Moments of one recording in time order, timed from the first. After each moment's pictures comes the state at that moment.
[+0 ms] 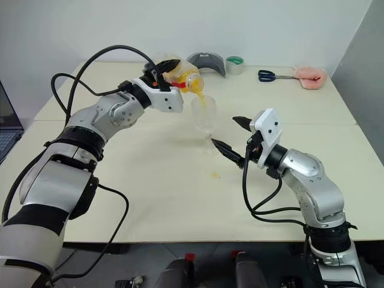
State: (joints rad) left arm -1.31 0.57 -0.45 1.16 0.75 -0.73 0.12; right arm -0.45 -0.43 0.02 -0.41 0.42 0.55 0.61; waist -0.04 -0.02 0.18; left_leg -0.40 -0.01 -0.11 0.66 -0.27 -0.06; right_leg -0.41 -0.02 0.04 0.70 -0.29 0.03
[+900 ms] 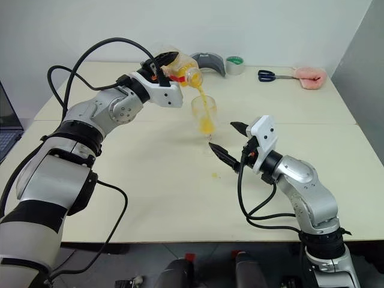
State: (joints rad) left arm -1.36 0.57 -0.48 1.20 0.78 -0.71 0.17; right arm -0.40 -0.38 0.05 -0.44 0.41 0.55 0.54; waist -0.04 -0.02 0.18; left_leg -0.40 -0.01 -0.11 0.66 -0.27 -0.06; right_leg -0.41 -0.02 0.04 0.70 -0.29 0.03
